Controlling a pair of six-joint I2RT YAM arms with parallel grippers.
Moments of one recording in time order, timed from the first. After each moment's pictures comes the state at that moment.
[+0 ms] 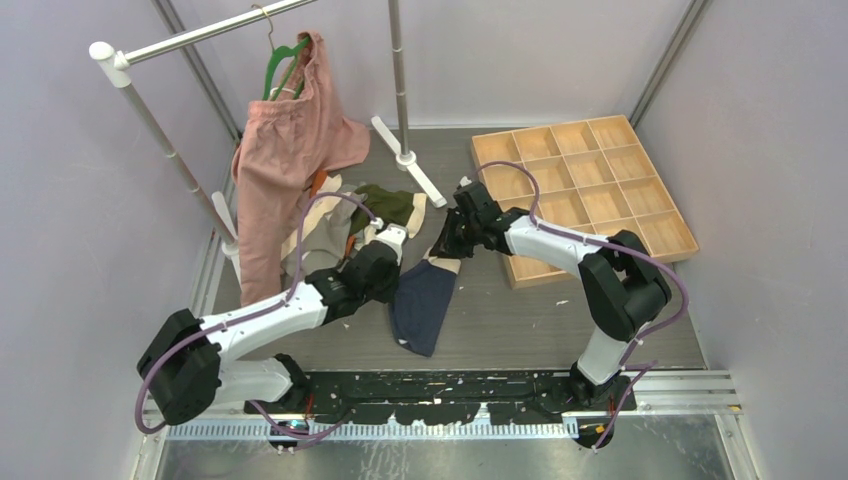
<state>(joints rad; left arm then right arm) -0.84 1.20 0.67 -0.25 -0.23 -0.36 0.63 1.72 1.10 -0.24 -0.20 0.86</state>
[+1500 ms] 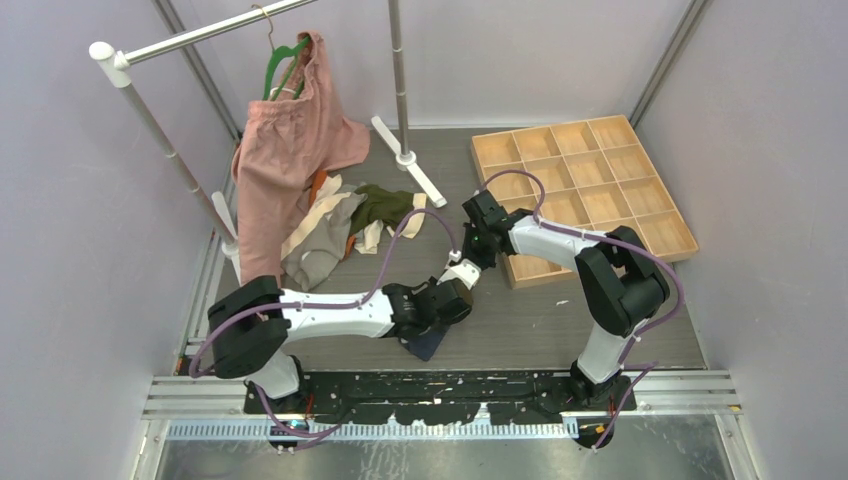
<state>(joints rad) -1.23 1.56 0.93 -0.33 -0.41 -0.40 0.57 1.75 1.07 -0.42 -0.06 0.71</state>
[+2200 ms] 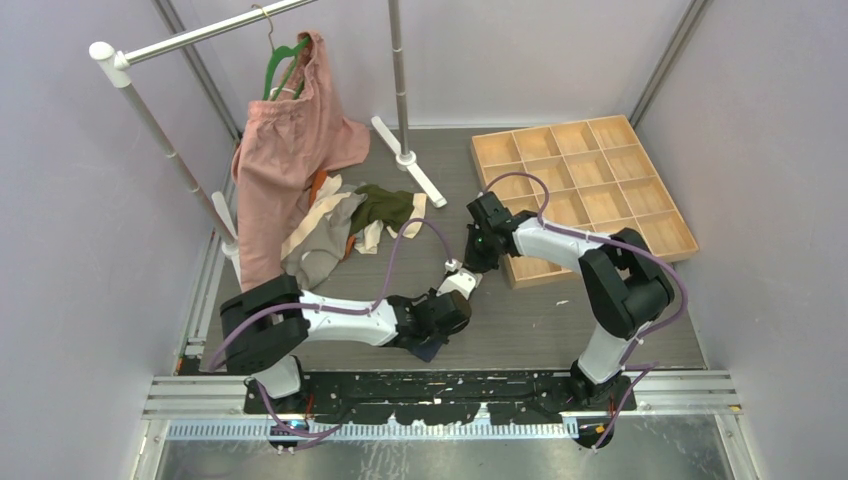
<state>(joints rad) -1.25 1.64 0.83 -0.14 -0.38 -0.50 0.56 1.73 1.04 -0.41 -0.09 0.71</state>
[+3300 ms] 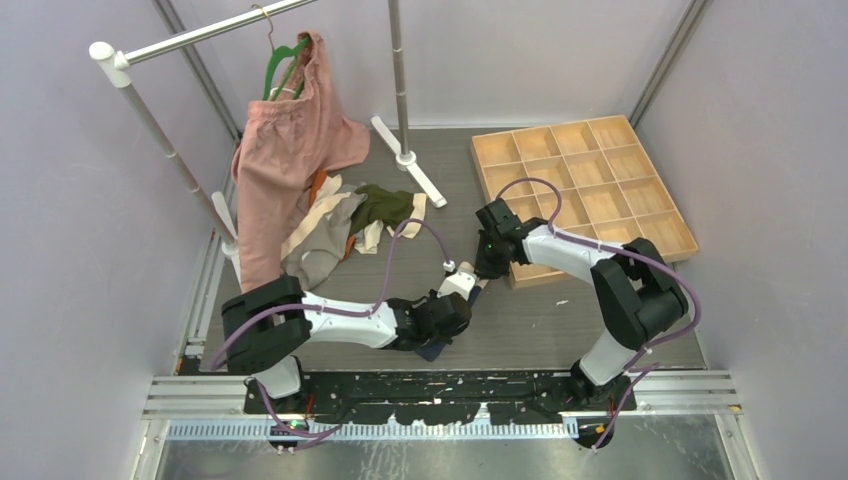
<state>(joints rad) -1.26 1.64 0.81 -0.07 -0.39 -0.55 0.54 1.64 0.94 -0.43 -0.02 0.73</state>
